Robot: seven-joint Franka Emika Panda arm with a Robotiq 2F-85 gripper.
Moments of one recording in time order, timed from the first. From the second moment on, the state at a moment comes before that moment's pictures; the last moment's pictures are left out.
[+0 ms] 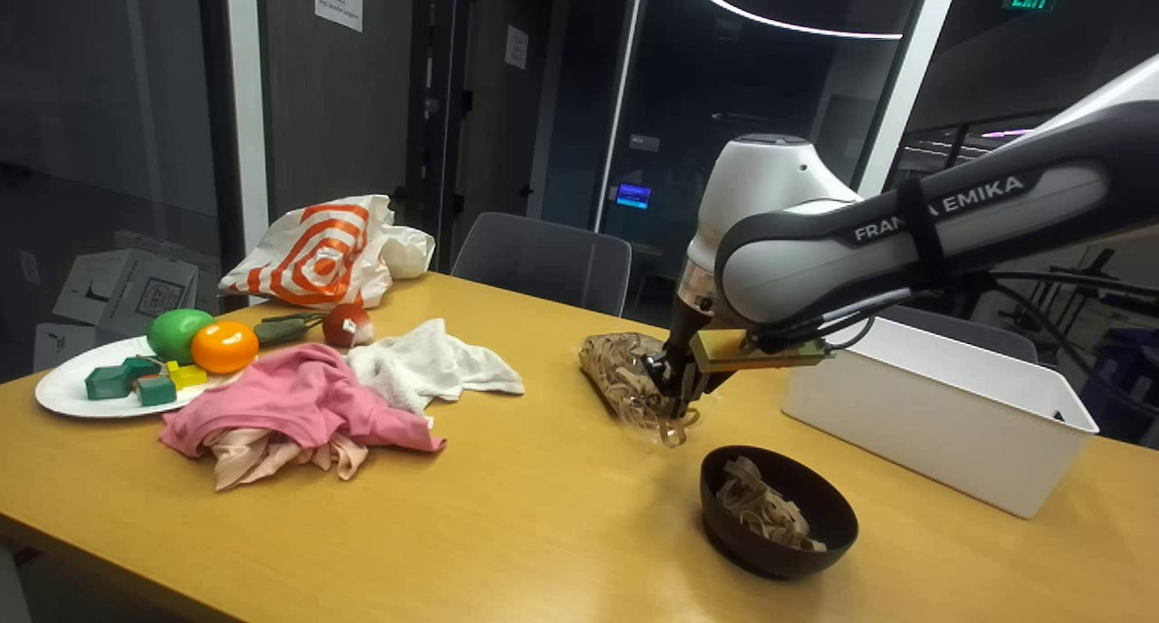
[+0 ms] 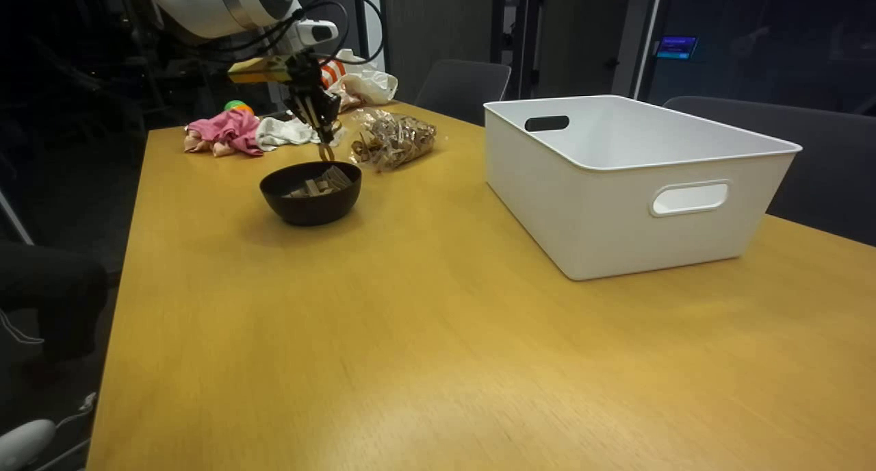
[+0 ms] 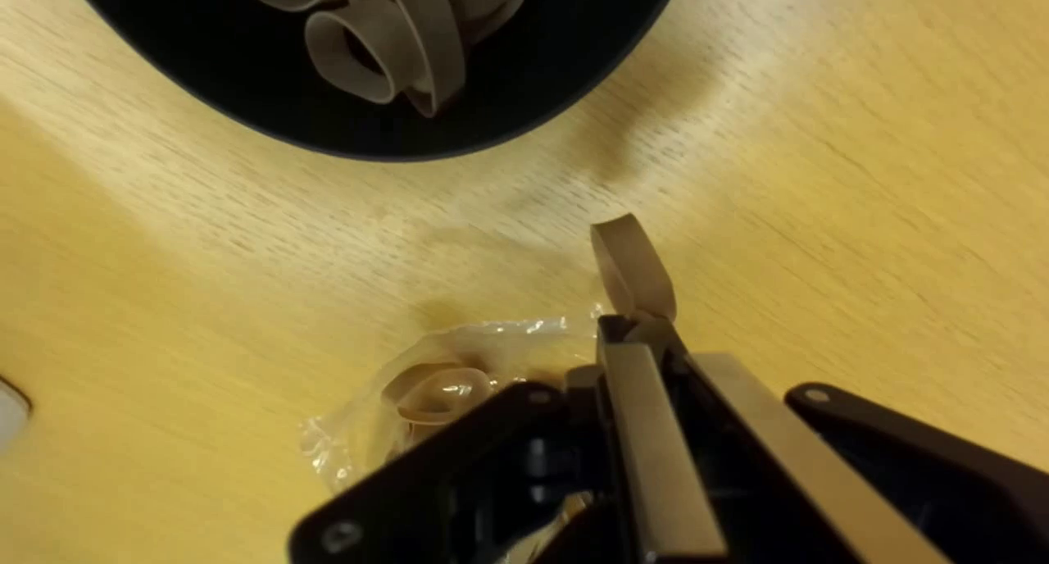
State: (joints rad) arm 0.34 0.36 0.16 -1.78 -0.31 2.33 0.48
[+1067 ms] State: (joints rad) arm 0.47 0.56 0.00 -1.54 -0.47 2.29 0.71
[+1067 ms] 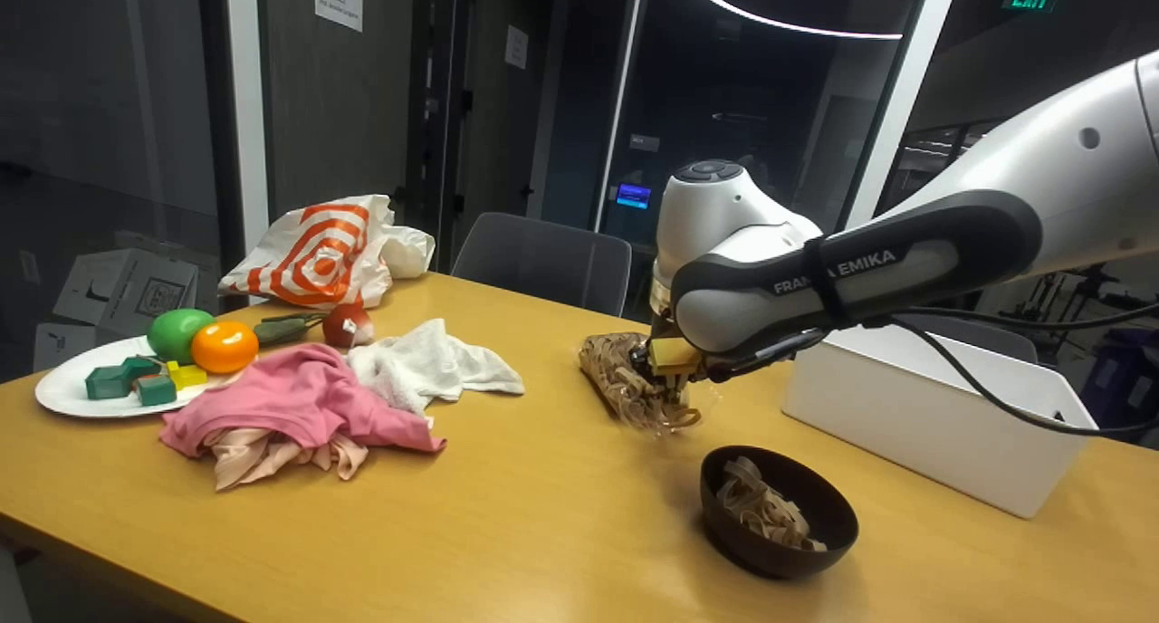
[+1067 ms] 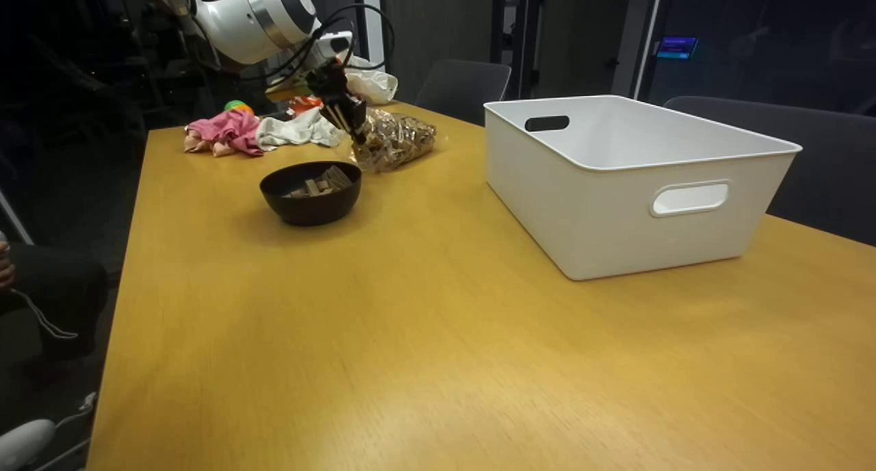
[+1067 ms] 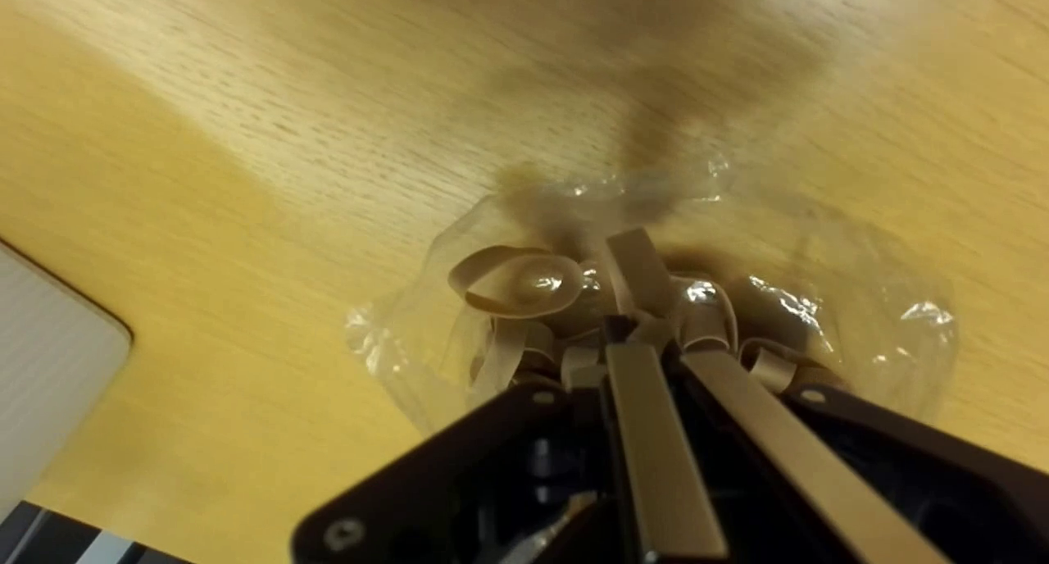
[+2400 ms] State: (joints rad) arm 0.43 0.50 0.03 -1.53 -0.29 2.11 0.73
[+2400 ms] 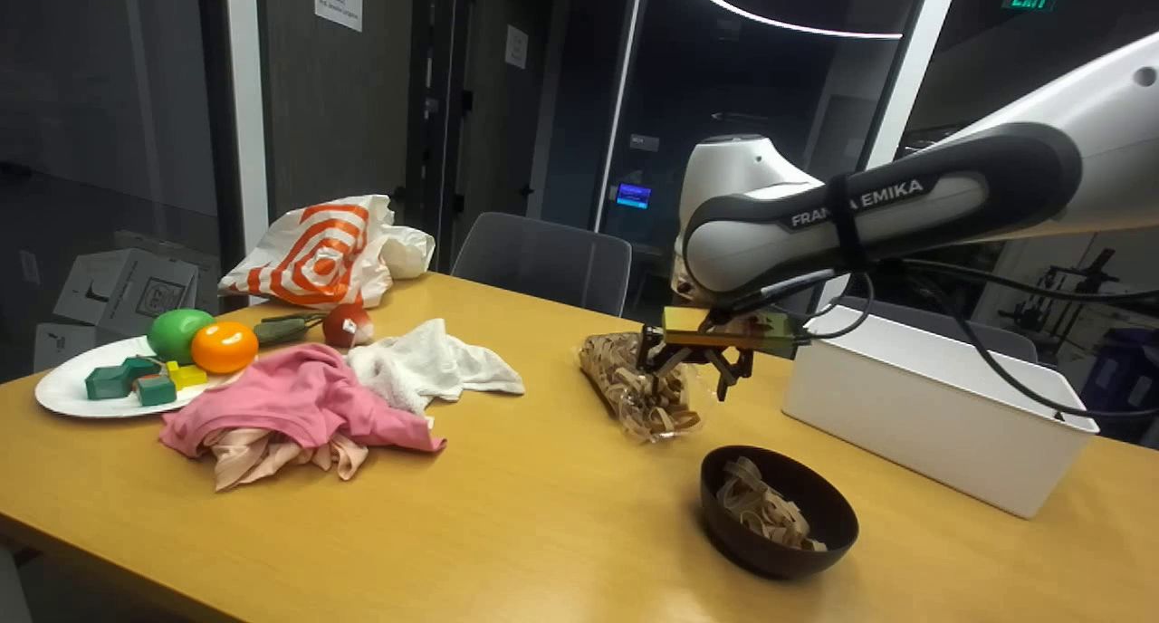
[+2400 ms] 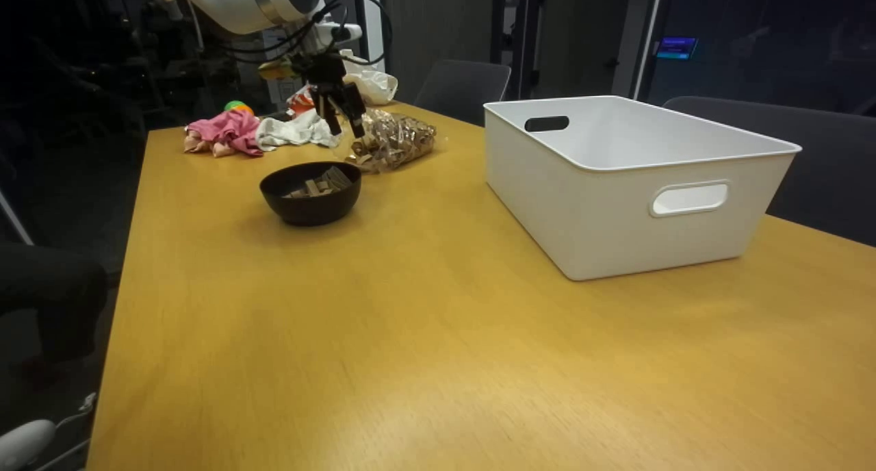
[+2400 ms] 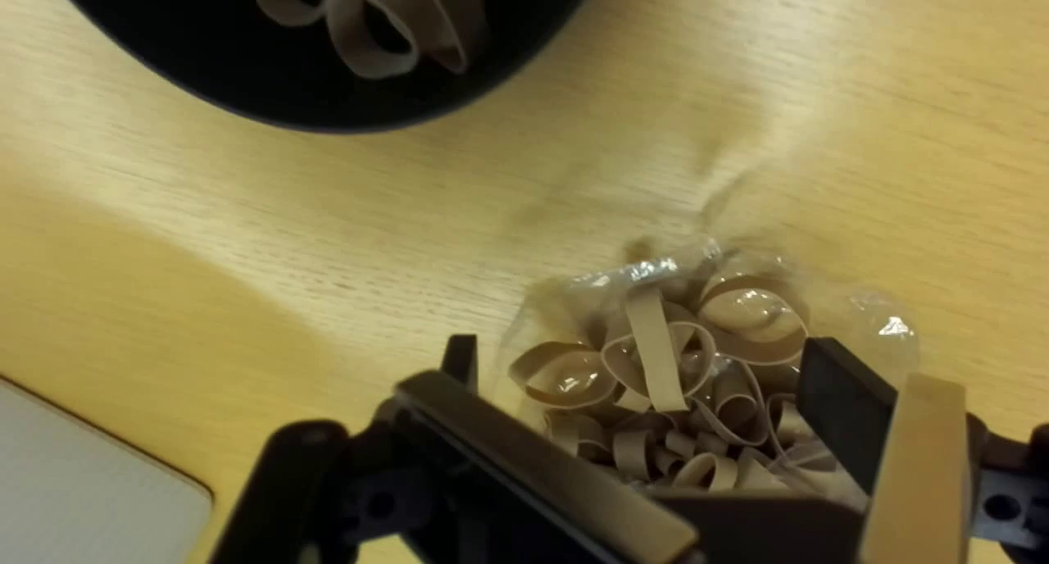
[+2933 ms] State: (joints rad) arm 0.36 0.31 0.09 -1.71 -0.17 1.99 0.68
